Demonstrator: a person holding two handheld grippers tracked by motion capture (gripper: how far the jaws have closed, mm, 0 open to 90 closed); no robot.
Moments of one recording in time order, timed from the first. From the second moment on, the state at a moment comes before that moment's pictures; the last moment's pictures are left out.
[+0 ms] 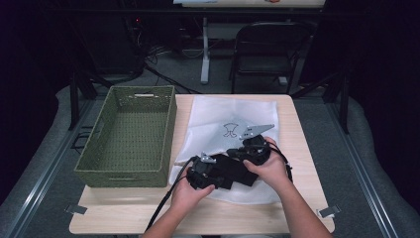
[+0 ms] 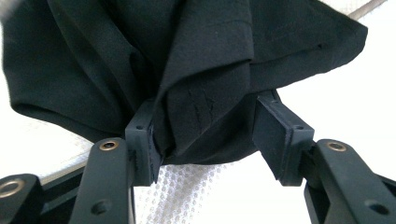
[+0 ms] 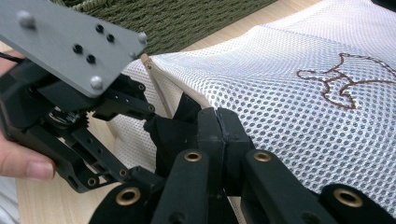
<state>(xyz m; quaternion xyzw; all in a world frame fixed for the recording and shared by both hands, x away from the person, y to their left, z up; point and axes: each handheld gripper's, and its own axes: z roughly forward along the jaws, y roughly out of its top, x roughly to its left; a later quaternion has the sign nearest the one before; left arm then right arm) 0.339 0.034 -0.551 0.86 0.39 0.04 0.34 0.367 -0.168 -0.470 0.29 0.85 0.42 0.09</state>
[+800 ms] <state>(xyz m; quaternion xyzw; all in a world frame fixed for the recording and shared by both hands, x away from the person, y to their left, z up) 0.344 0.034 -0.567 0.86 0.38 0.06 0.33 0.367 -0.167 -0.470 0.29 0.85 0.42 0.09</state>
